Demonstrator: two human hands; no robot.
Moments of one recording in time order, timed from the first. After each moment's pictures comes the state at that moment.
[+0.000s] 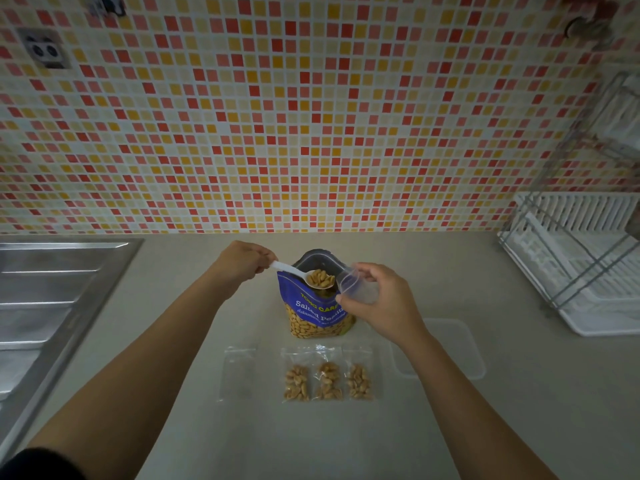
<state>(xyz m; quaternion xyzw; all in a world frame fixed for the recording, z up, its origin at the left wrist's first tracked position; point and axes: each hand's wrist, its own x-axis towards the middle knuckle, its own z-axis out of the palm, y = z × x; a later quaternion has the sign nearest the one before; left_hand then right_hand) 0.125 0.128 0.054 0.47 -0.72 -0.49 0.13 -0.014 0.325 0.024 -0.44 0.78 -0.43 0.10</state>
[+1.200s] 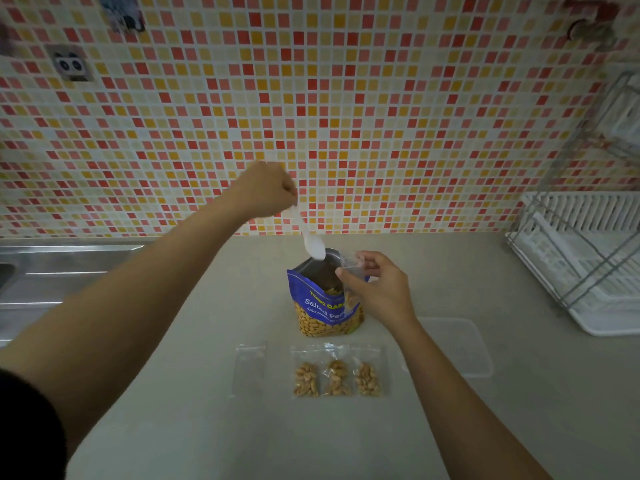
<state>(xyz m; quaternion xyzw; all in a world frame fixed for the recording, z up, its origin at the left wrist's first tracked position) 0.103 0.136 0.171 0.32 -0.94 -0.09 0.12 -0.003 0.303 0.030 -0.32 0.76 -0.55 0.15</state>
